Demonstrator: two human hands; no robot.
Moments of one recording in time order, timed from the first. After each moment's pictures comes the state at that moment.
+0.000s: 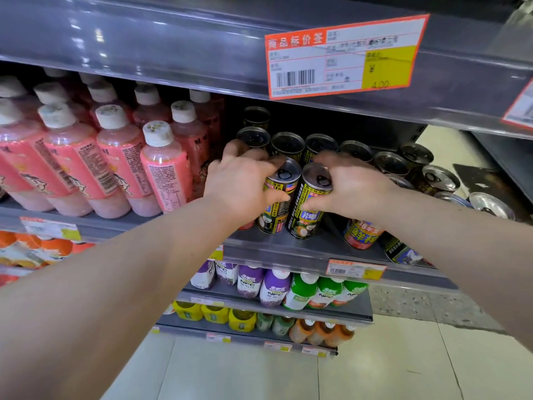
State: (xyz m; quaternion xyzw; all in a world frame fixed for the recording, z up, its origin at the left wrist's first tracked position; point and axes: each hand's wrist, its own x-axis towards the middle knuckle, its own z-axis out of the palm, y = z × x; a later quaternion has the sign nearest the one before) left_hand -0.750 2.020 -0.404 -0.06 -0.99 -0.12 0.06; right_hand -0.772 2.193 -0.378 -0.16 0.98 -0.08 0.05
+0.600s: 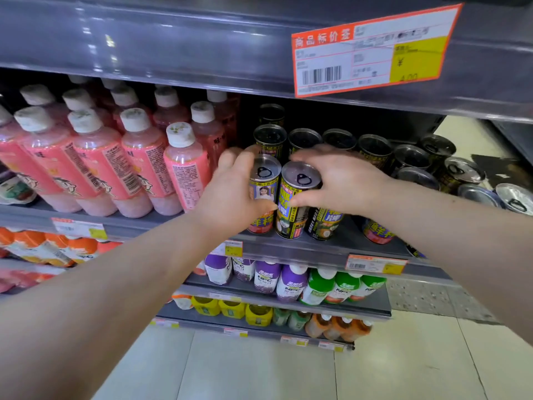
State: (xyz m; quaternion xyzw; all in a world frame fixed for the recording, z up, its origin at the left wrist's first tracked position) left_hand -0.727 1.987 -0.413 -0.03 -0.94 -0.34 0.07; right_hand -0.765 2.158 -0.372 -0.26 0.96 -0.09 0.05
